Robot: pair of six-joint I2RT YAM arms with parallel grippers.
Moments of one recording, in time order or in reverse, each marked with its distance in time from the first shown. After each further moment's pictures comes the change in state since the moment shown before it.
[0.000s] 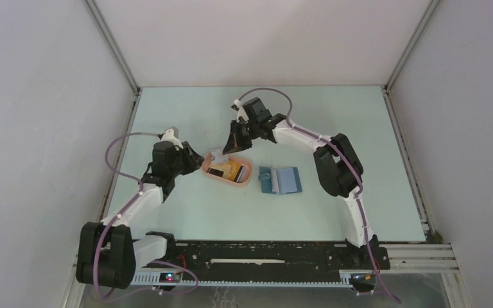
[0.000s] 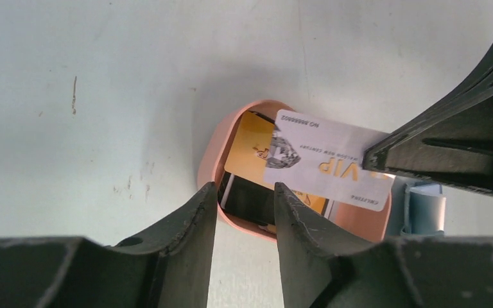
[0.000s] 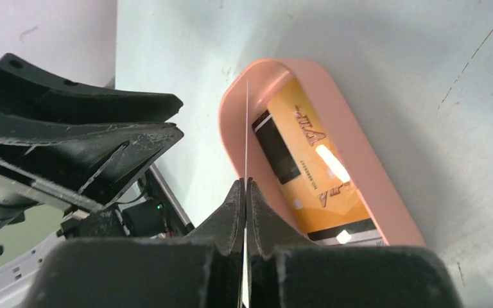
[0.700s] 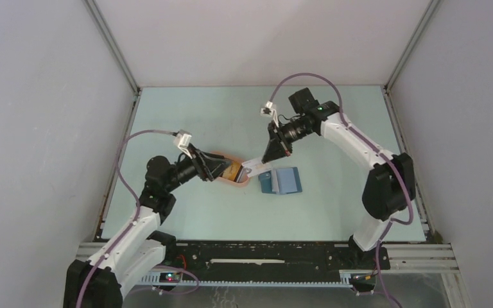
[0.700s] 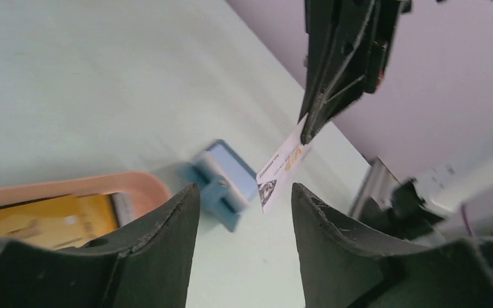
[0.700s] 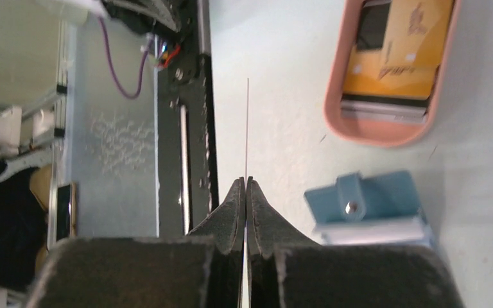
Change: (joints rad) left arm -0.123 -0.349 -0.138 0.357 0.442 -0.078; right arm -0.171 -0.419 -0.185 -0.486 -0.461 -0.940
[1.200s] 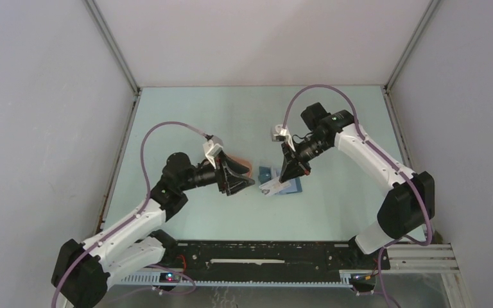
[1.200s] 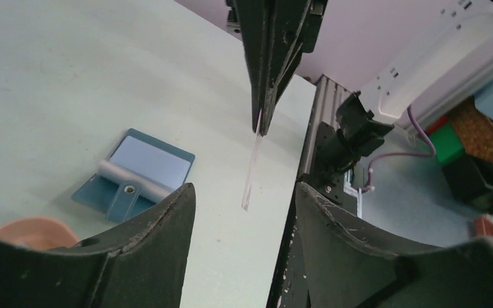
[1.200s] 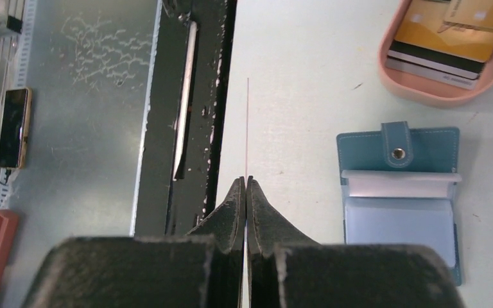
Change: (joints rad) left arm -0.320 0.076 0.106 -0.039 0.096 0.161; right arm -0.040 -0.241 -0.183 -0.353 0.017 -0.545
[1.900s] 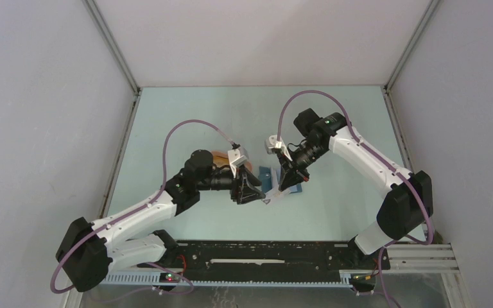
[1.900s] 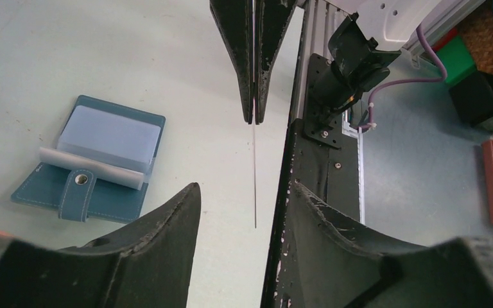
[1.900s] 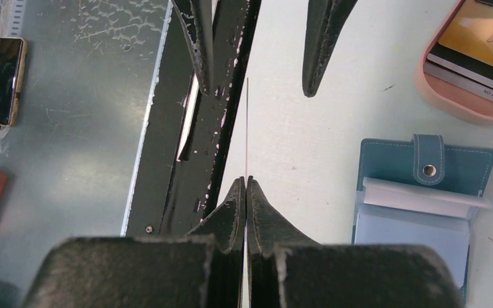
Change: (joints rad) left arm -0.180 0.164 0.113 -0.179 0.003 0.222; right arm 0.081 0.005 0.000 -0.099 0.048 -0.156
